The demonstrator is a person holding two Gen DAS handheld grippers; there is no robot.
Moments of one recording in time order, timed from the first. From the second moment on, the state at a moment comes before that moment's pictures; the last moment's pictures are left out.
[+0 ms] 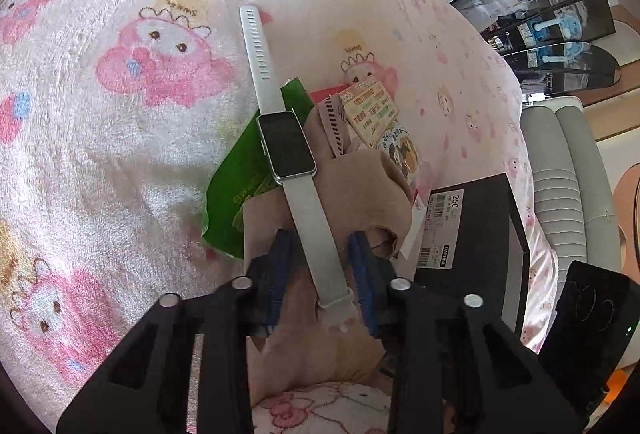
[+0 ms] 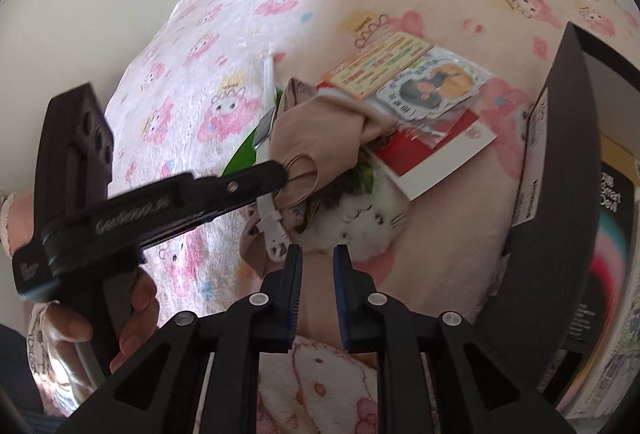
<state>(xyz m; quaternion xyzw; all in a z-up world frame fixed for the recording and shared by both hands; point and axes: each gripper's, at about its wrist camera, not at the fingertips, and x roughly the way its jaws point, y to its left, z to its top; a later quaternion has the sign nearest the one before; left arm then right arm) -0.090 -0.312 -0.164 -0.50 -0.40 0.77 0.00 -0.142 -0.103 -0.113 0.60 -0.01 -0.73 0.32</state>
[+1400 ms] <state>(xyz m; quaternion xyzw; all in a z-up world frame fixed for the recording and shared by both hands) -0.063 -0.353 -0.162 -0.42 -0.48 0.77 -0.04 -0.151 -0.099 -0.123 0.60 -0.06 -0.74 0.30</state>
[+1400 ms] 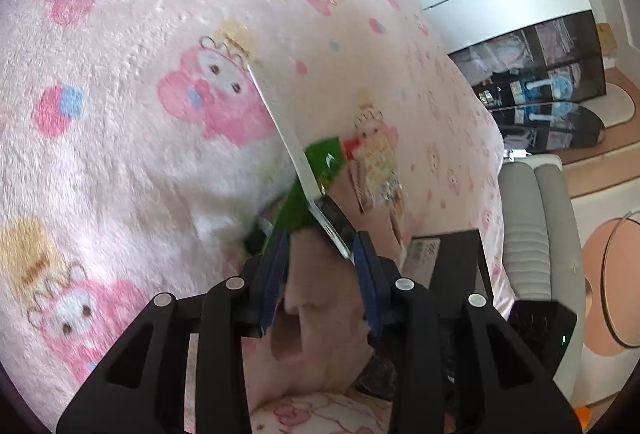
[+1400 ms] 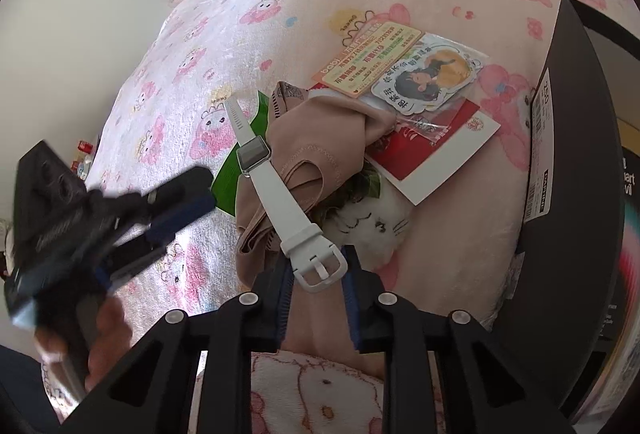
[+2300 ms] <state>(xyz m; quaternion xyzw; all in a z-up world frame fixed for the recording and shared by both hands) 0.012 -0.369 -0.184 -0.35 -0.52 0.76 -0.17 -0.141 -0.107 -0.138 0.64 -0.09 -0.71 0.29</state>
